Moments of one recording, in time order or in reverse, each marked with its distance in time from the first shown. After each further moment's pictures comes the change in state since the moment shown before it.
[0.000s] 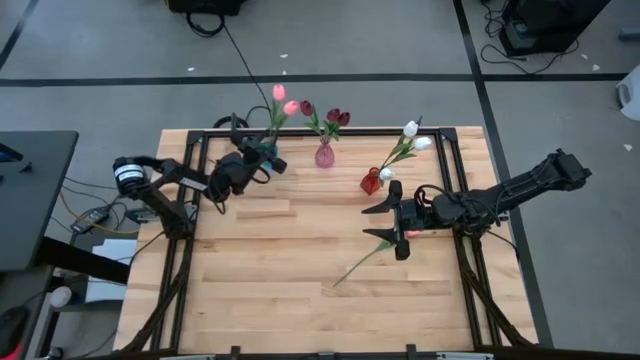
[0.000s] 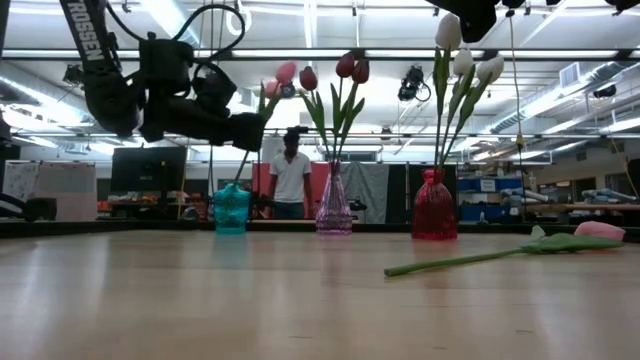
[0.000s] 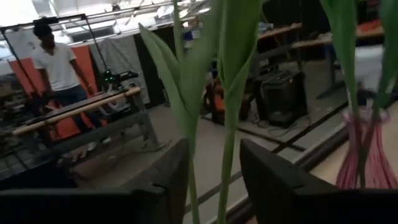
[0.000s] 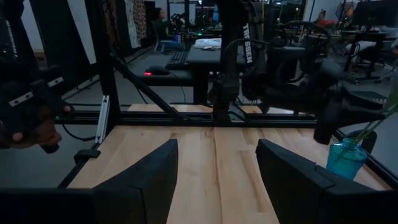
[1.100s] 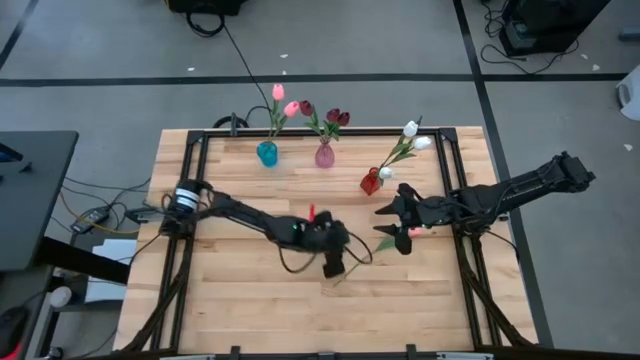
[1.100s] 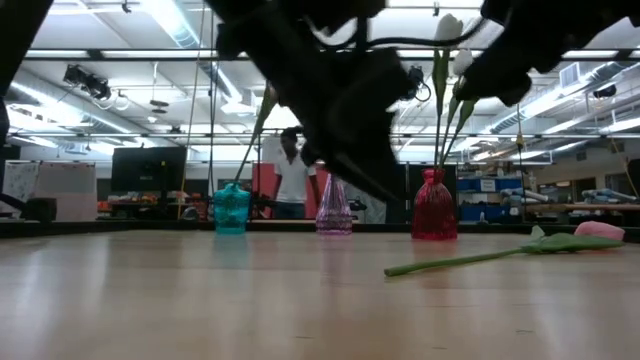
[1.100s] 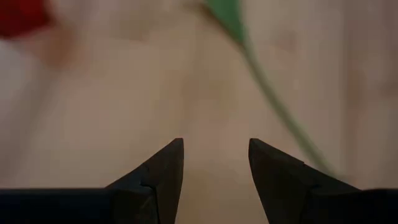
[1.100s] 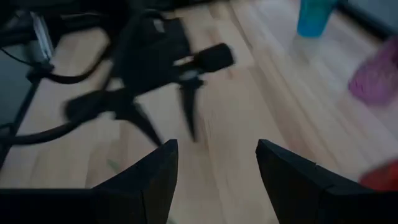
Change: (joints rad) left arm -0.647 0.448 0.965 -1.483 0.308 -0.605; right arm -0.059 -0.066 -0.001 -0.546 0.005 0.321
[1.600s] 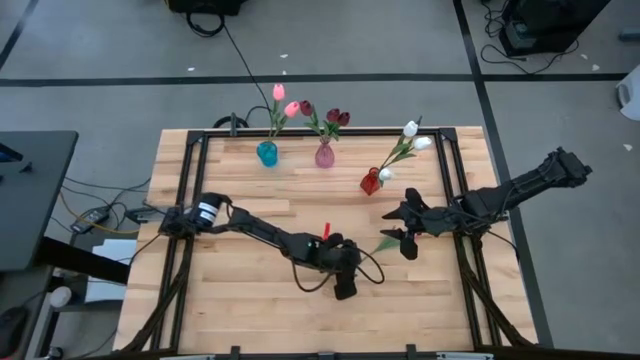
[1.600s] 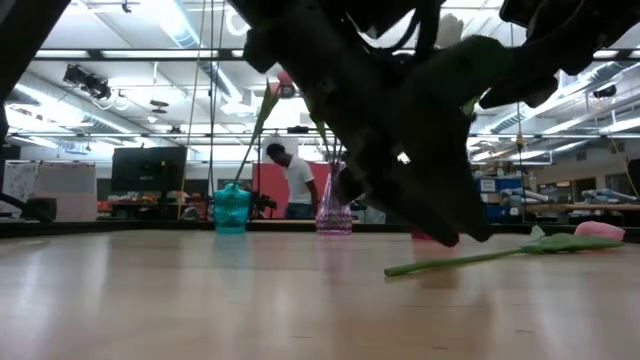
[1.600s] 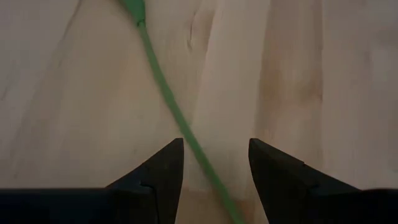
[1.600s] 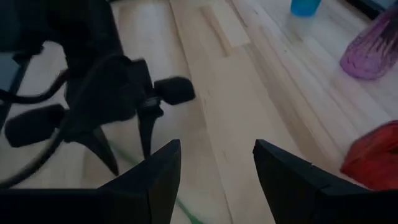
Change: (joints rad) left arm -0.068 0.204 0.205 -0.007 0.136 -0.153; right arm 0.108 -0.030 0.000 -0.132 0.106 0.099
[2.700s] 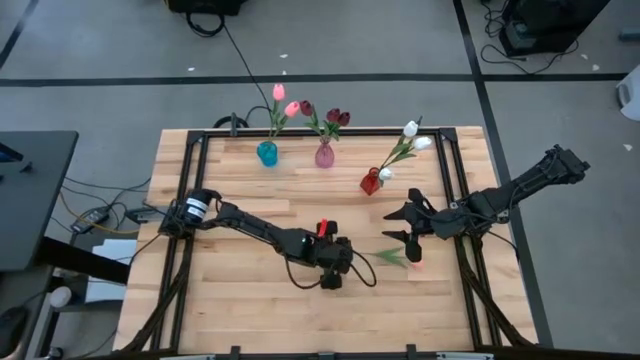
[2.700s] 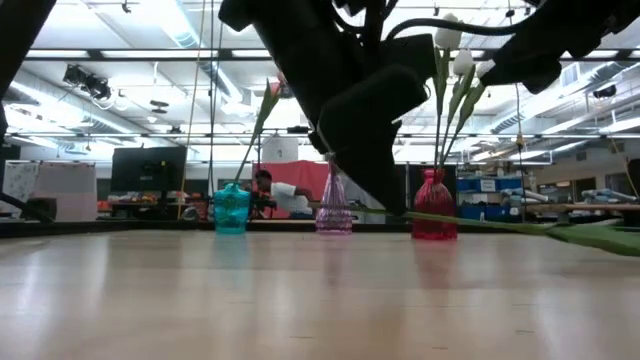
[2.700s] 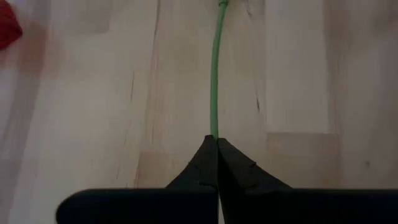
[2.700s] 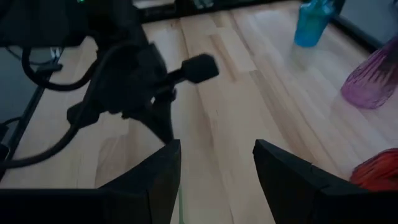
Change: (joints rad) left arm -0.012 -0.093 -0.007 -0.250 -0.193 0.262; right arm 0.072 -0.039 0.000 0.043 0.074 -0.036
